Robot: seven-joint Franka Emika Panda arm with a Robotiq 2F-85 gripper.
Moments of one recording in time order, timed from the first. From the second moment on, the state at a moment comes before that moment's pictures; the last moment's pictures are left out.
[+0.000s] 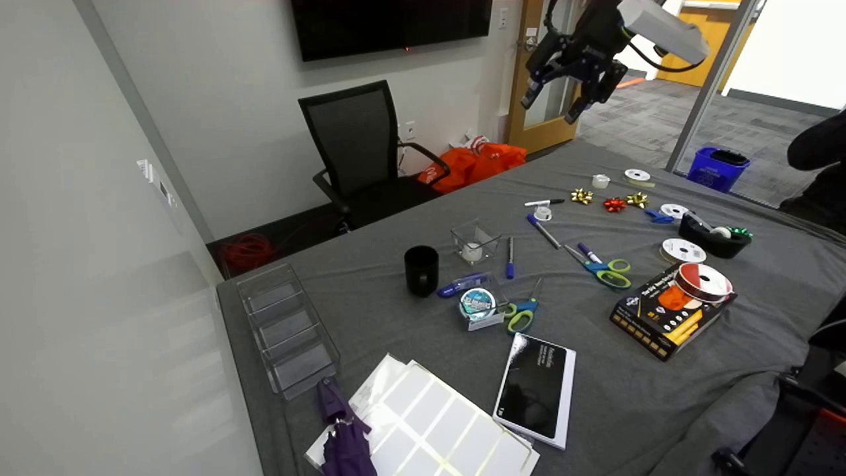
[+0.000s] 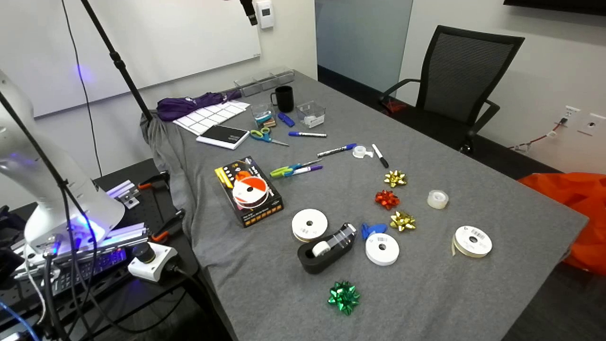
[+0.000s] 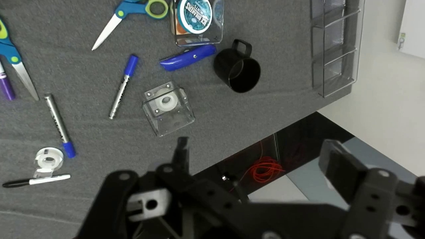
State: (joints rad) arm 0.08 0.01 0.05 -1.87 0.29 2.24 0.33
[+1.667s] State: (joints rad) arm 0.10 0.68 -0.06 -1.50 -0.11 2.25 0.59
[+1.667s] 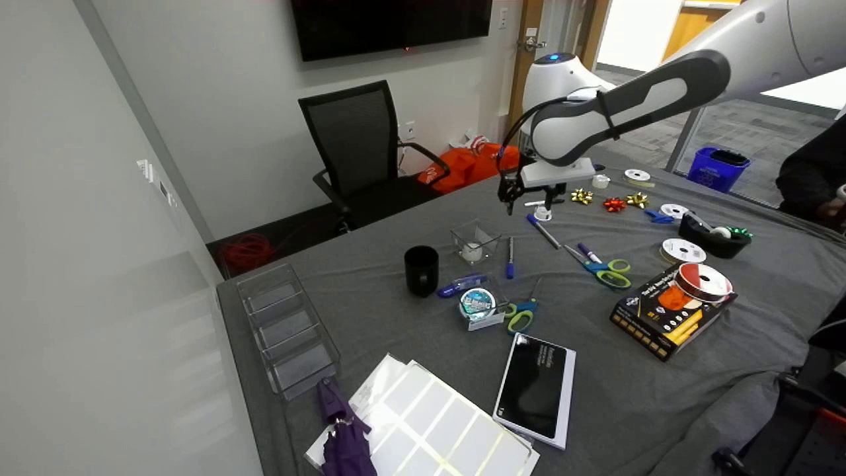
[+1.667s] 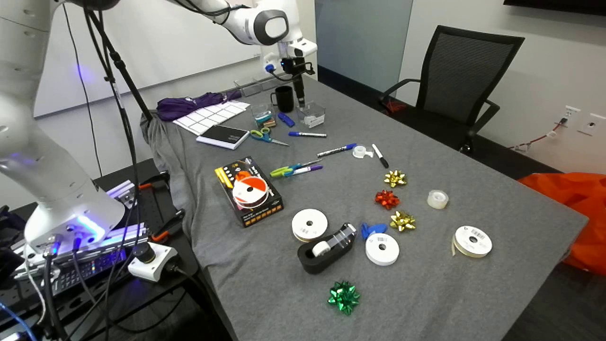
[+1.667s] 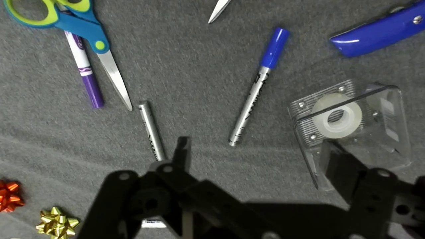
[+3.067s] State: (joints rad) arm 0.11 0.83 -0.09 -1.47 -0.02 2.30 0.50
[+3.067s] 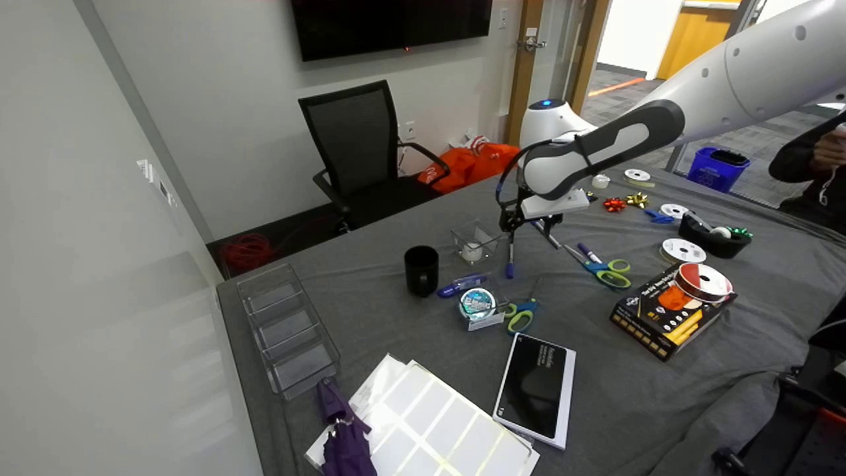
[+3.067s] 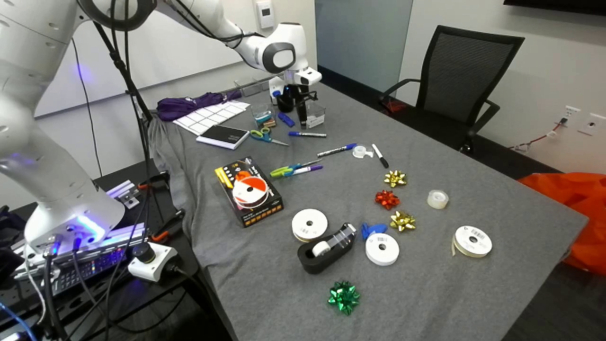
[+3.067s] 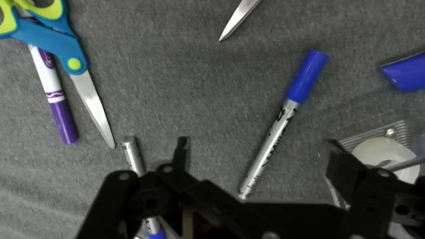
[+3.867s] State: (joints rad) arm 0.11 0.90 -0.08 -1.45 0.08 2.32 0.55
